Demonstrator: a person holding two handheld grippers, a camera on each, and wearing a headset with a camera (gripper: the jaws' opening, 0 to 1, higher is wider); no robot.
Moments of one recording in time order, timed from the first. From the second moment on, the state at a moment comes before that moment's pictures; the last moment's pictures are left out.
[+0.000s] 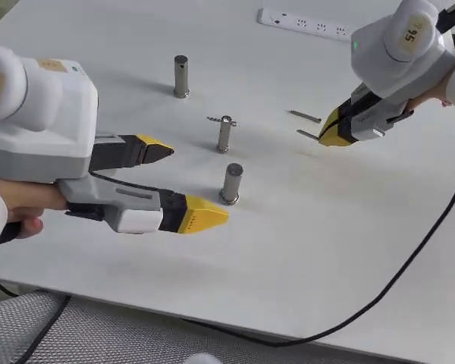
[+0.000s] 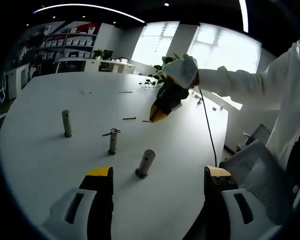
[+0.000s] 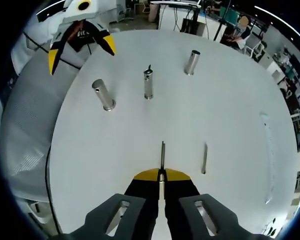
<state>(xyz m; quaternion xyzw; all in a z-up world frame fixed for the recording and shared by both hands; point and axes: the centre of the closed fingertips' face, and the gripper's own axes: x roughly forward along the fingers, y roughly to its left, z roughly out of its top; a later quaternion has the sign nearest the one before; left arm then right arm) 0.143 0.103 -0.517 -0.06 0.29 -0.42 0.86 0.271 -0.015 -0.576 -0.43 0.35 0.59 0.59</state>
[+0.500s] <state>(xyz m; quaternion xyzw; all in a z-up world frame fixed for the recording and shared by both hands) 0.157 0.088 -0.516 -0.13 0.30 -0.42 0.85 0.216 0.013 -0.541 -0.42 0.24 0.61 0.63</state>
